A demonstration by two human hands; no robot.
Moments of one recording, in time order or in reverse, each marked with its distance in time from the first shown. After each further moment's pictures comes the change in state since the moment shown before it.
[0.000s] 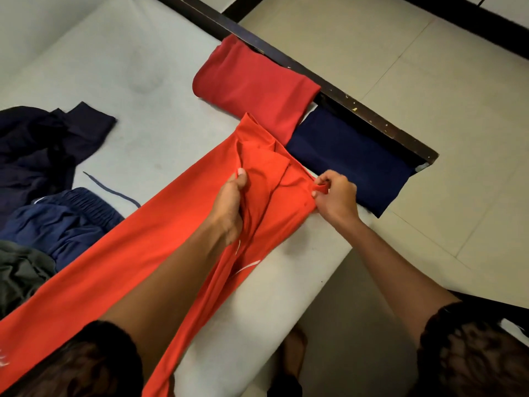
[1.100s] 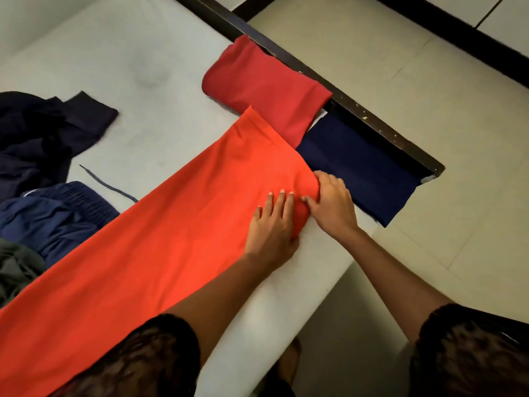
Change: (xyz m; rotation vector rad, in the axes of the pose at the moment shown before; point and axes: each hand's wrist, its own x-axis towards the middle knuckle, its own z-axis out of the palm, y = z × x) left_hand 0.005 -0.065 -0.012 1.837 -0.118 0.759; right_hand -0.003 -0.008 0.016 -0.416 -0.050 -0.299
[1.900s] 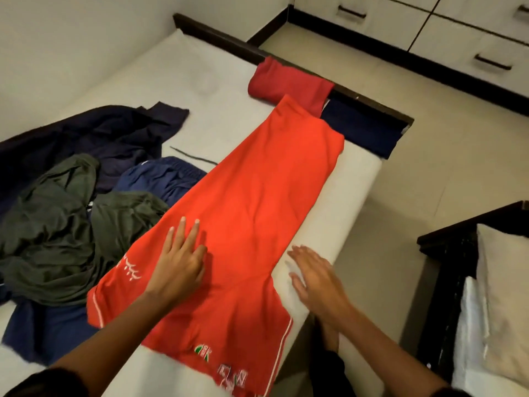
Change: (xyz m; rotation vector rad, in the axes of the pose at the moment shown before) left_hand -0.313 -0.242 -0.026 0.319 0.221 0.169; right_hand -0.330 -0.152 0.098 -0.100 0.028 -0.232
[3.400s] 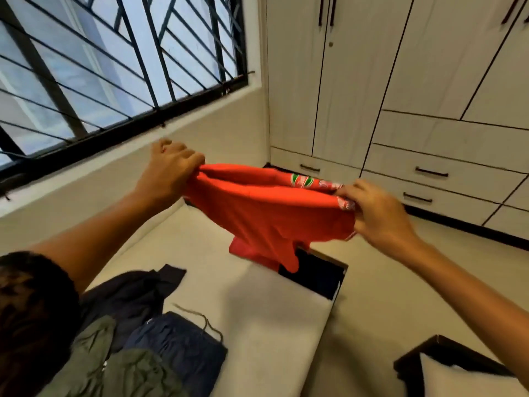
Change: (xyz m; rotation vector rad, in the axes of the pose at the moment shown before) left_hand 0.258 -0.022 -0.526 0.215 0.659 0.208; right_hand 0.096 0.017 -0.538 -0.146 0.540 -0.091
